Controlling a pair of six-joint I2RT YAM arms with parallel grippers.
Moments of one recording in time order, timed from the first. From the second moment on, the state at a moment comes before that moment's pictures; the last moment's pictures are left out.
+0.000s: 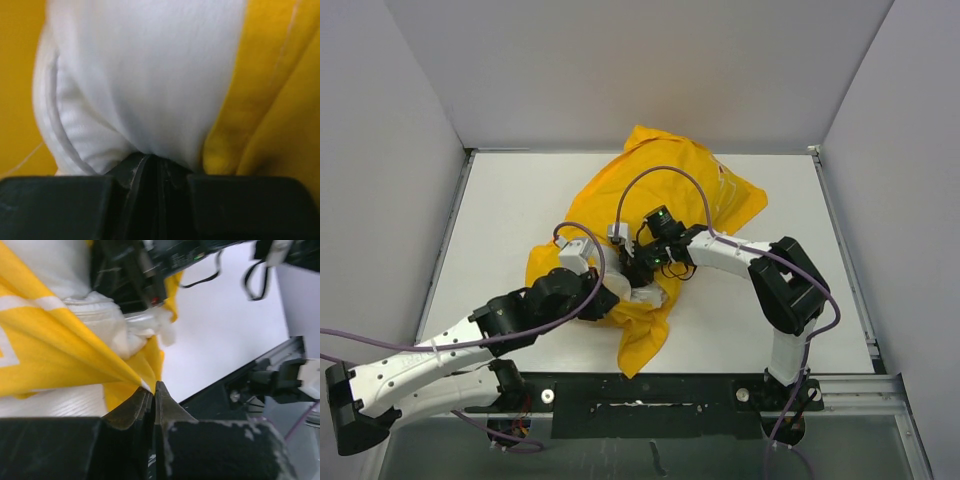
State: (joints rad) left arm -1.06 0.83 0.71 -0.47 -0.27 -0.88; right arm 0.69 1.87 1.19 -0.26 -0.85 -0.43
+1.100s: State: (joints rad) left arm -0.65 0.66 0.72 0.12 0.32 -1.08; right arm 0.52 1.73 1.12 -0.21 -0.67 -0.45
